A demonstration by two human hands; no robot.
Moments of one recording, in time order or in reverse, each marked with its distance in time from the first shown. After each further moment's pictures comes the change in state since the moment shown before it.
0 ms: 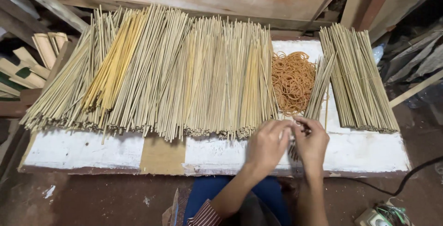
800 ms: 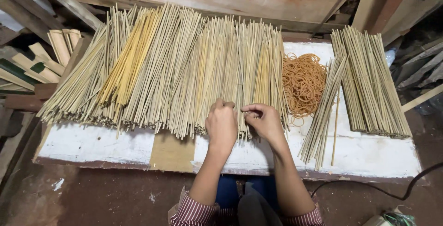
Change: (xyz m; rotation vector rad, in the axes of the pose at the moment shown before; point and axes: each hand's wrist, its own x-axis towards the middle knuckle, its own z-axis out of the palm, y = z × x) left_hand 0.018 -0.100 -0.083 0.495 0.048 -0.362; right_hand 0.009 -0.118 0.077 0.302 -0.546 0.019
